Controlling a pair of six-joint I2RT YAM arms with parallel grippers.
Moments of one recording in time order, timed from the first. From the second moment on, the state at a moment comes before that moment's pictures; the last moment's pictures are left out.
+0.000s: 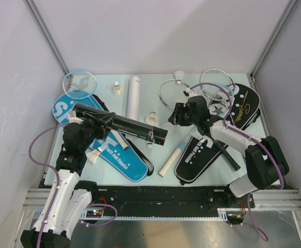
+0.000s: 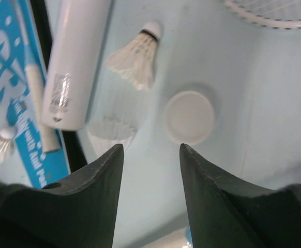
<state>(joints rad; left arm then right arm) -0.09 0.64 0.55 -0.15 0.24 -1.32 0.52 1.51 0.96 -0.04 -0.10 0.52</state>
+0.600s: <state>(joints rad) 0.06 0.70 0.66 -0.16 0.19 -1.32 0.62 1.80 1.05 0.22 -0.15 0.20</state>
